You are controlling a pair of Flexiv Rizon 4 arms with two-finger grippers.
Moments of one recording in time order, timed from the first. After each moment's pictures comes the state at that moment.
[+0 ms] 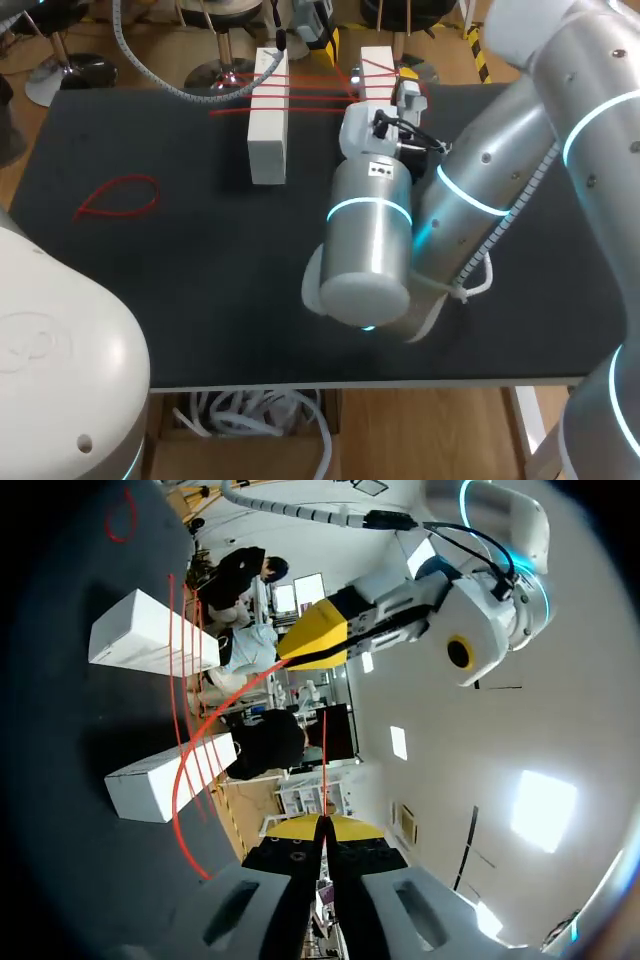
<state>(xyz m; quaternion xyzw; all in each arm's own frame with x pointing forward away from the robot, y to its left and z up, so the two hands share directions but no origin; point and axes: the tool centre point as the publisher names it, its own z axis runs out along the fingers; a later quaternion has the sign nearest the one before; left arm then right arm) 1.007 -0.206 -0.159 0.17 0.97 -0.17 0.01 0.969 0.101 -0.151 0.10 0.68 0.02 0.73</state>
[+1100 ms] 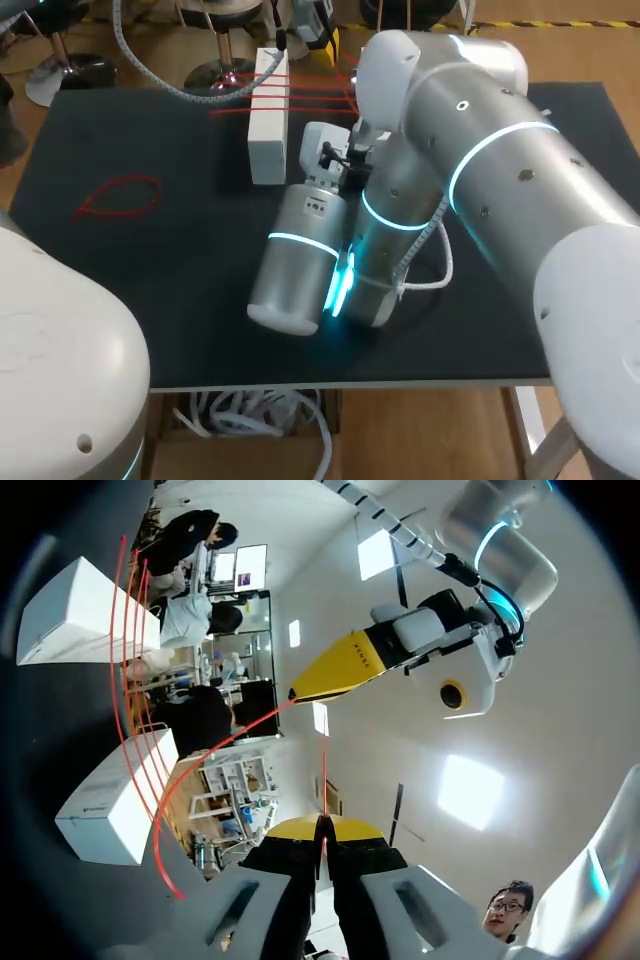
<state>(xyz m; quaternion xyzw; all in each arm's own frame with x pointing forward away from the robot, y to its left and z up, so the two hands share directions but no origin) 1.007 -0.206 -0.159 0.17 0.97 -0.17 0.01 0.979 0.127 -0.156 0.14 0.53 -0.05 0.84</state>
